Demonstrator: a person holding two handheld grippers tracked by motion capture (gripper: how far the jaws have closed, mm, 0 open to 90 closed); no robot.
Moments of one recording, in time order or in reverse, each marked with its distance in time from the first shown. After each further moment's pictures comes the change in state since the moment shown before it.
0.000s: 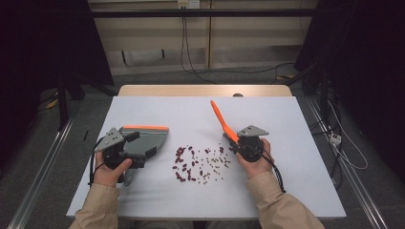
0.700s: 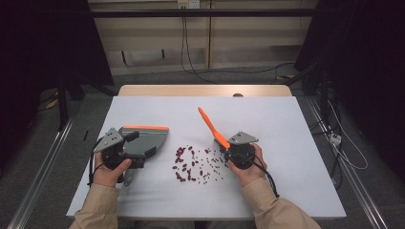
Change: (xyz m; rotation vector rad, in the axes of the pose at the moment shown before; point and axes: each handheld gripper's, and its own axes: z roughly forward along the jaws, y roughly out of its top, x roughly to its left) left arm -0.001 0.002 -0.002 -0.008 0.003 0.006; right arm 0.032 -0.001 -0.004 -0.003 0.051 -0.075
